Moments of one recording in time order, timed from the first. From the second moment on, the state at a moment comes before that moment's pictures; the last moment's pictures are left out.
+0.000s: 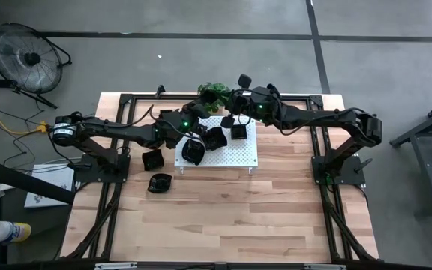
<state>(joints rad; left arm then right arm) 0.12 1.45 0.88 0.63 -0.88 2.27 -0.29 1.56 1.17 0.31 0.24 -0.50</state>
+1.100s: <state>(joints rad) 0.13 1.22 0.88 0.09 -1.08 1.67 -0.44 1.26 1.17 -0.35 -0.02 -0.27</state>
